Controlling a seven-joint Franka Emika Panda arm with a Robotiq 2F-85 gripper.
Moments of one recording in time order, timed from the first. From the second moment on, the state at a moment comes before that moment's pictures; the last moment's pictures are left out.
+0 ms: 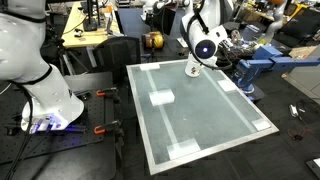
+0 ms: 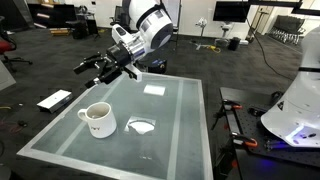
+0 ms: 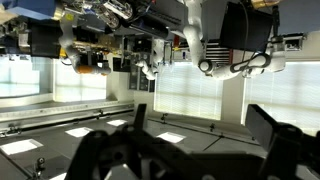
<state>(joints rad) 0.04 0.50 0.00 -1.87 1.87 2.23 -2.45</state>
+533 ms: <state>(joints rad) 0.07 0.25 0.00 -2.10 1.94 2.23 -2.59</state>
